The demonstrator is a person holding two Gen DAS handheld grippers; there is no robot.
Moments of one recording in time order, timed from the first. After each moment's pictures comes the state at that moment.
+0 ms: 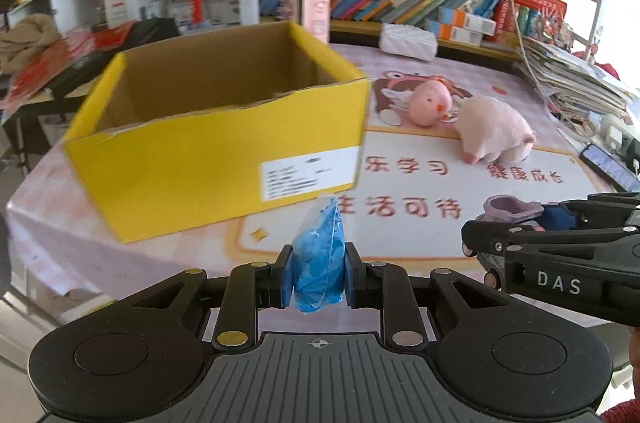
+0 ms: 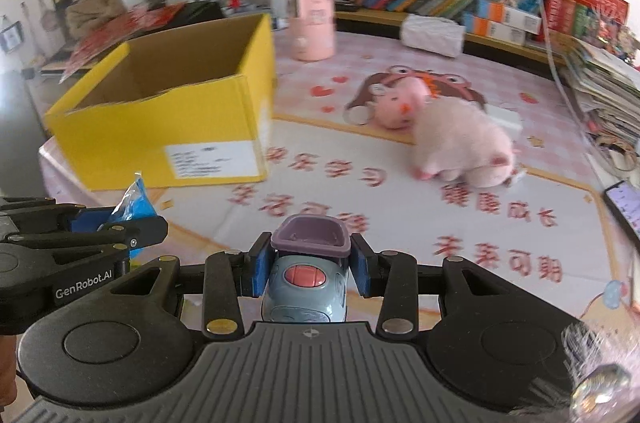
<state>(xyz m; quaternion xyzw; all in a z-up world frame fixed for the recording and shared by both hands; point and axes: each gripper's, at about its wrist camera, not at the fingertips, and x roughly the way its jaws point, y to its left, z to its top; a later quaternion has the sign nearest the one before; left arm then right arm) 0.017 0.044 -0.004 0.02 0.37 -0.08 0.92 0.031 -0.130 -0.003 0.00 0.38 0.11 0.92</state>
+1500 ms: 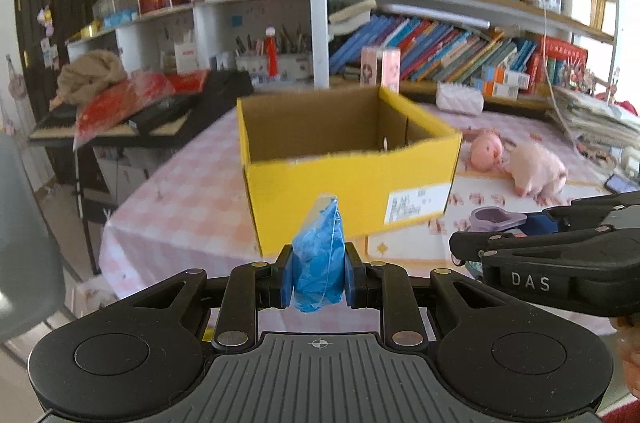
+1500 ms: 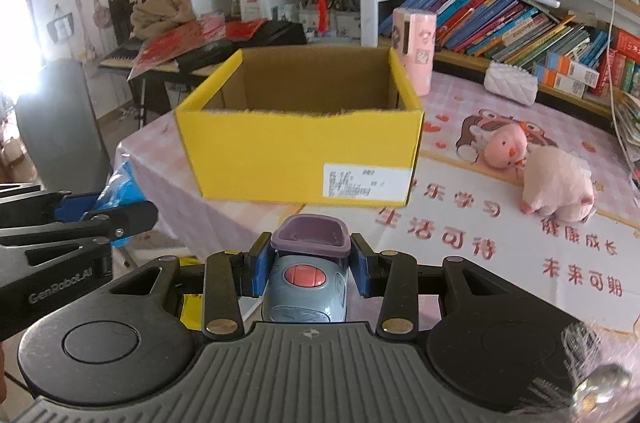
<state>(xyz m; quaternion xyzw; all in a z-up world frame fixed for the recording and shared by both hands) -0.043 0.136 0.037 0.03 0.28 -0.03 0.96 -0.013 -0.020 0.023 -0.02 0.33 0.17 0.93</state>
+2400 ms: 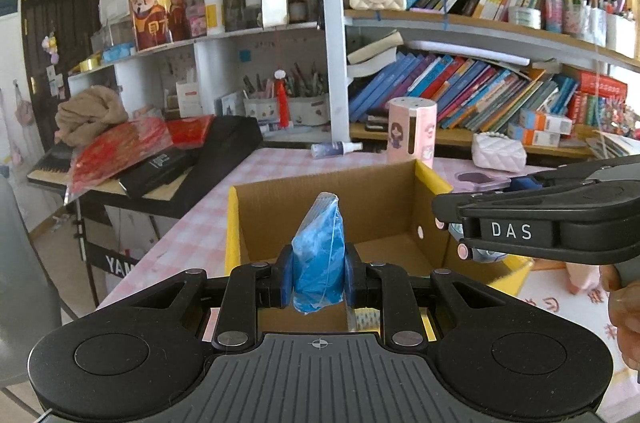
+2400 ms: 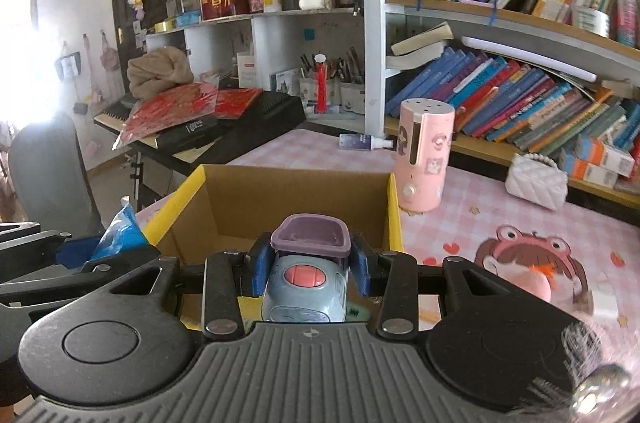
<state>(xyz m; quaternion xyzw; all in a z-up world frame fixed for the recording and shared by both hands) 0.093 0.124 0.055 0.03 0.25 0.00 0.97 0.146 -0.017 0.067 -0.03 0.25 0.20 0.95</state>
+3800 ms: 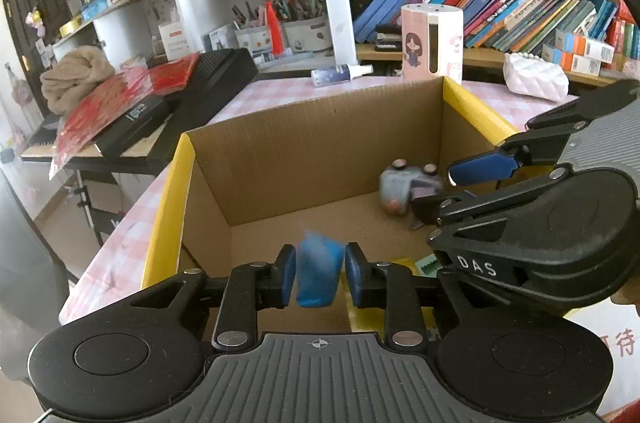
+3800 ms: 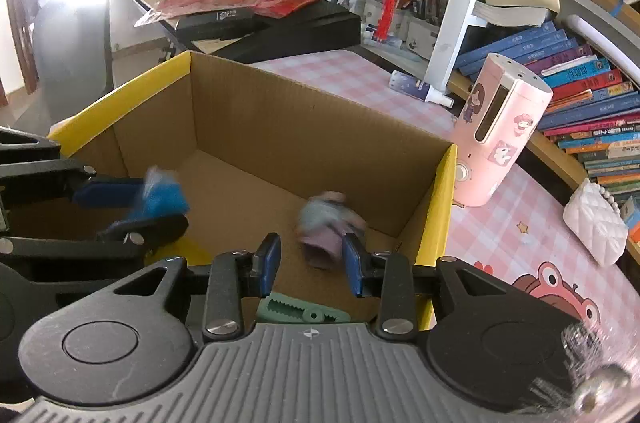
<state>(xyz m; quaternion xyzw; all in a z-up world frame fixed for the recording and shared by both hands) 0.174 0.099 0.004 0.07 0.35 0.03 0.93 0.242 0.012 0.004 -0.17 0.33 0.28 0.88</state>
